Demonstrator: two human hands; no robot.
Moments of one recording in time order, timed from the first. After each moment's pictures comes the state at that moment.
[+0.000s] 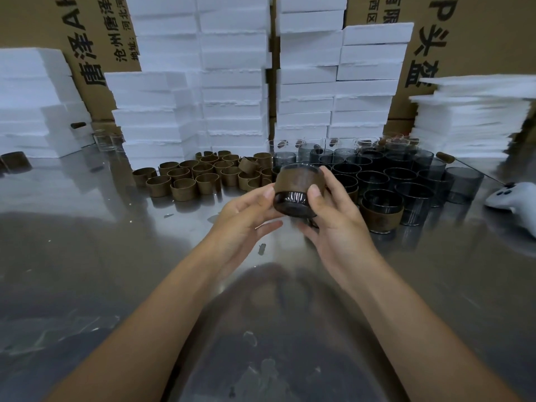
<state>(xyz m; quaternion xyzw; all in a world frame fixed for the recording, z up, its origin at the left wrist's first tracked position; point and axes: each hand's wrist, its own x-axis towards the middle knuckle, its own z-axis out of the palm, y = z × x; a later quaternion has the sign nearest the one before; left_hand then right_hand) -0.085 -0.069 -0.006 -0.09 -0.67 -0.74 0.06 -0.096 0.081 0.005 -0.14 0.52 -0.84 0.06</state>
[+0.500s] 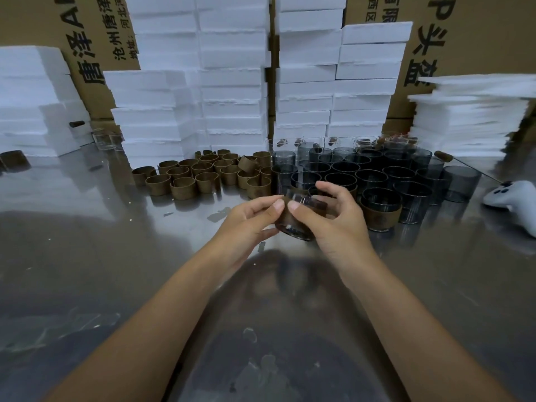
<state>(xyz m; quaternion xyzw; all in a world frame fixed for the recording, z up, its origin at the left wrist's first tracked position) -0.086 -0.063 -0.013 -0.06 -0.70 -0.71 0.07 -0.103 0.087 -0.007 -0.12 0.68 -0.72 -0.08</state>
